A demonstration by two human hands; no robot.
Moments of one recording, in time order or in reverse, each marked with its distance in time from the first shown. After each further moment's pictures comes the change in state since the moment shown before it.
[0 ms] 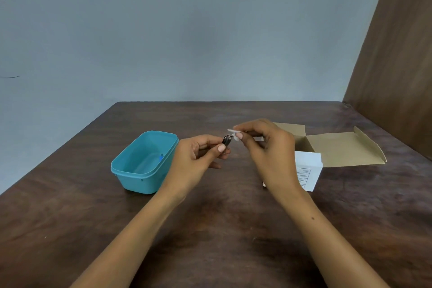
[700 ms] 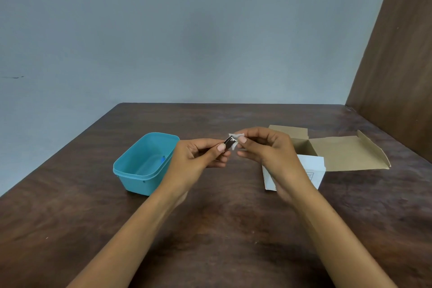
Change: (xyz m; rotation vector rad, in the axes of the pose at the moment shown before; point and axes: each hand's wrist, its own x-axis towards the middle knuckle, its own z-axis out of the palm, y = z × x) left_hand 0.000 0.002 -0.003 -0.176 0.008 -0.011; right_hand 0.003 -0.007 -0.006 0.572 -0.181 0.470
